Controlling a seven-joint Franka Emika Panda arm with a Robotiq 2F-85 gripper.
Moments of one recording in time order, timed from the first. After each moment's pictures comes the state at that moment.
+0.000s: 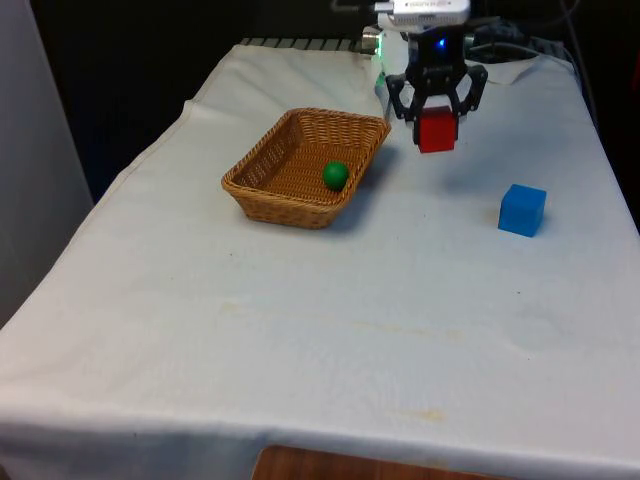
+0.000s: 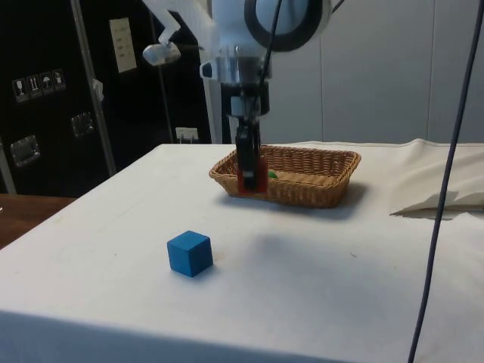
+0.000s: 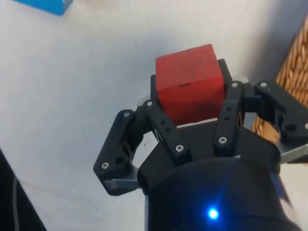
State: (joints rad) arm 0.13 0.10 -0.04 -2.49 0.09 2.62 -0.20
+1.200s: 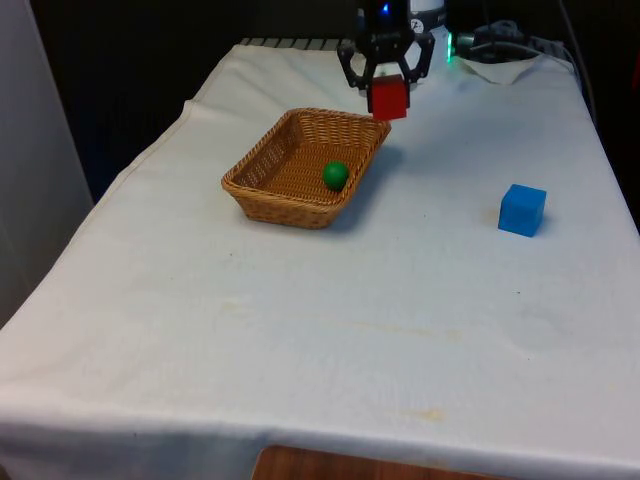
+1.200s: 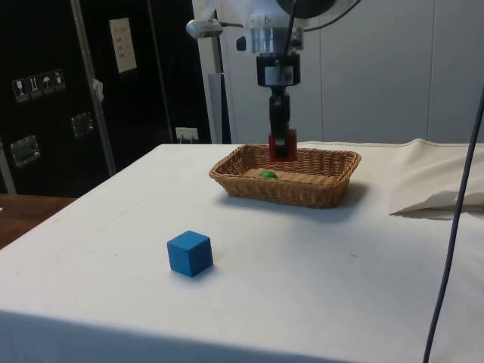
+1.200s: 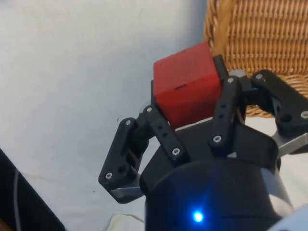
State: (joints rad) arm 0.12 -0.09 -0.20 -2.60 0.09 2.54 -0.37
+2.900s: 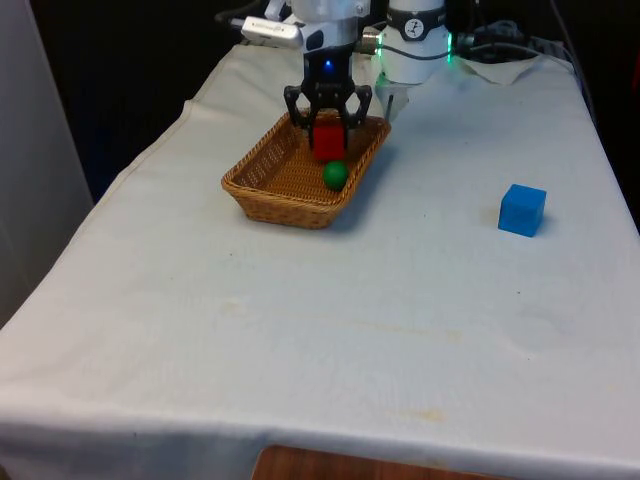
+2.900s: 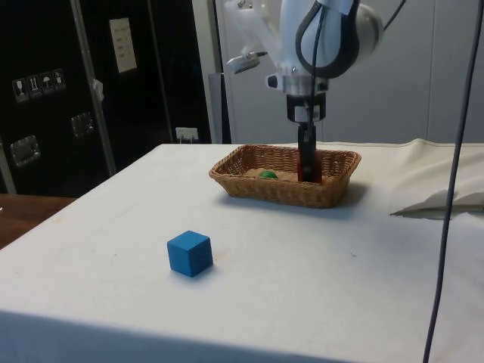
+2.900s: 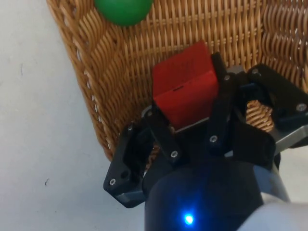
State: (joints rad) arm 0.11 0.14 -0.38 -2.66 0.03 2.84 -0.48
